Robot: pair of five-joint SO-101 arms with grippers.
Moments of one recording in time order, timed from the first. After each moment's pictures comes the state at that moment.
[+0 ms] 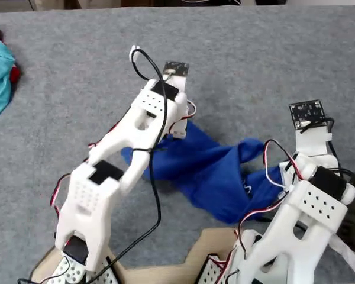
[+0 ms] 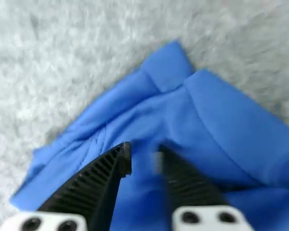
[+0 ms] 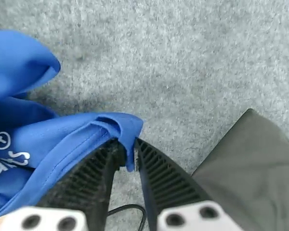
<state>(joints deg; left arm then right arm) 25.6 35.2 -24.7 79.9 13.3 32.1 -45.6 50.9 65.4 30.0</state>
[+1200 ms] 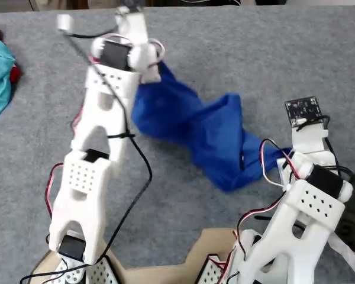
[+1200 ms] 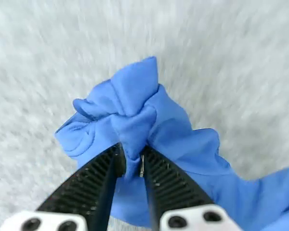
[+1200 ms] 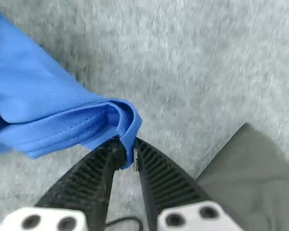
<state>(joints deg) 12.1 40.3 -81.7 100.2 10.9 29.3 -45.6 51.0 61.6 30.0</state>
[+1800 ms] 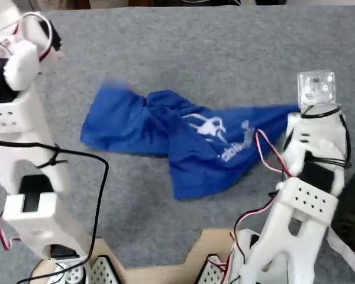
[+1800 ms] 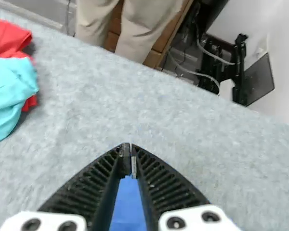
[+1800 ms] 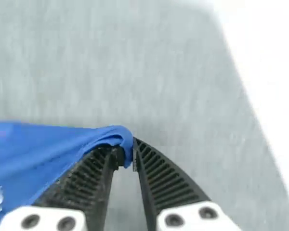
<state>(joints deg) -9.0 10.4 -70.2 100.2 10.9 23.7 -45.5 51.1 27.0 19.6</state>
